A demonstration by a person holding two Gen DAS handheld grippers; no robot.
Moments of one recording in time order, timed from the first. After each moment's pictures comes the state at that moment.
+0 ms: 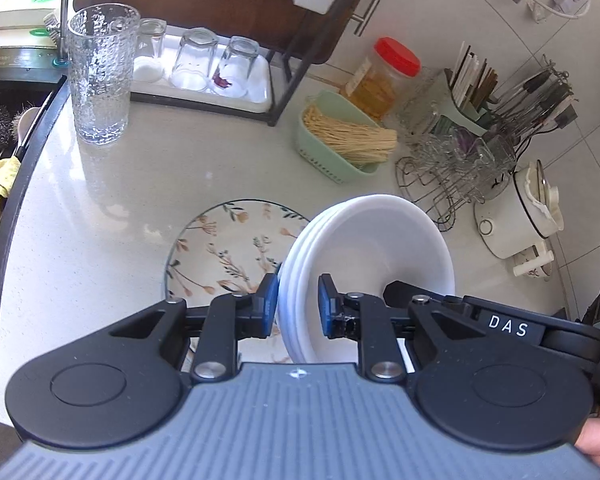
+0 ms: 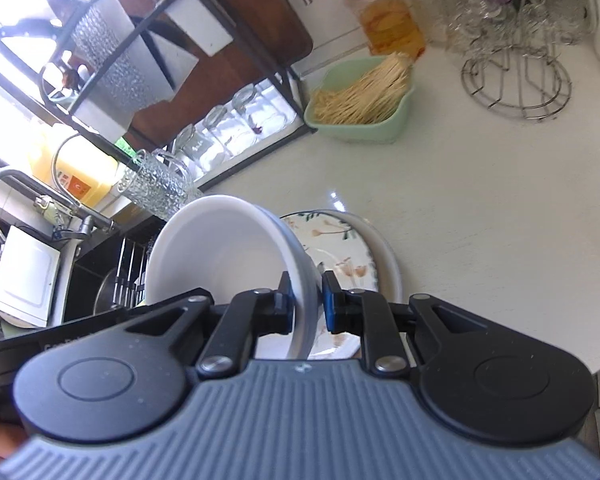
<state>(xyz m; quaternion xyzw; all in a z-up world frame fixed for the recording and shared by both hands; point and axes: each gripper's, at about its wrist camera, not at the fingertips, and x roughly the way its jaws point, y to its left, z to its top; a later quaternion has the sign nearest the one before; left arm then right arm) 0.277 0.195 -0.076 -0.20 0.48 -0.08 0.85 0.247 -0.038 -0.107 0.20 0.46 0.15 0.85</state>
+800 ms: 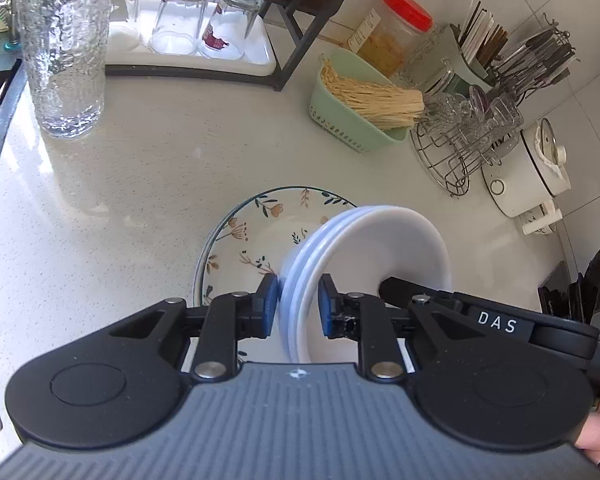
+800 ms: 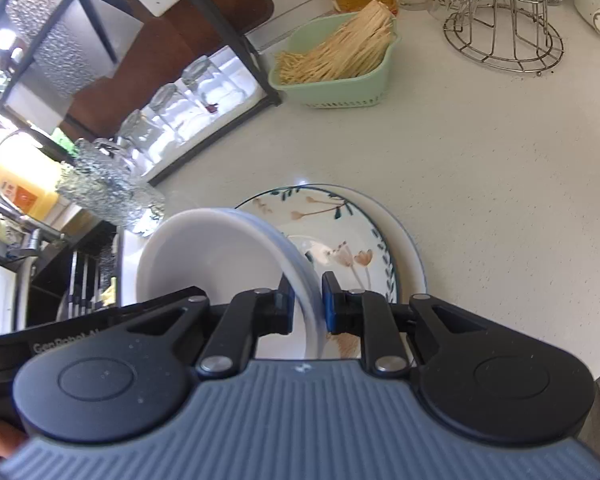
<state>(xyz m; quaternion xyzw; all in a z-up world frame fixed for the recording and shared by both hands) 0.330 0.227 -0.139 -0.18 0.52 -0.15 0.82 0.270 0.000 -0.155 0.20 0.47 0.07 0.85</state>
